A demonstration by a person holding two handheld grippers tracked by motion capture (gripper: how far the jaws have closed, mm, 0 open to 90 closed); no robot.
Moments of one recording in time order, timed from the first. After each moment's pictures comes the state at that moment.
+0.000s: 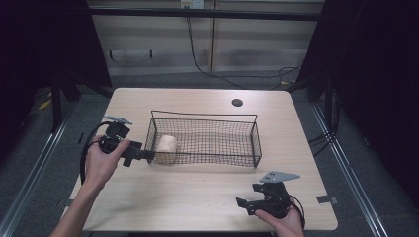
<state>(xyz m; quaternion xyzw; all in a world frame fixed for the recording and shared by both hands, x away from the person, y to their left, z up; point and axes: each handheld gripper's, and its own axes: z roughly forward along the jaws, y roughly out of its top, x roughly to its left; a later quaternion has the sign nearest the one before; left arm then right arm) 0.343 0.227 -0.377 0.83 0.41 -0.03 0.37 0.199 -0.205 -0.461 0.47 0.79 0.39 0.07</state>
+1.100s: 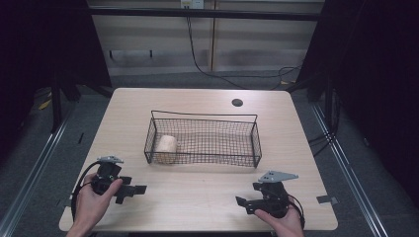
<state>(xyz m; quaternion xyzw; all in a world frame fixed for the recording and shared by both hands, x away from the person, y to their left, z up) 0.277 0.254 -0.455 0.82 0.46 -0.04 0.33 0.200 -0.202 -0.462 0.47 0.79 0.38 0.09</state>
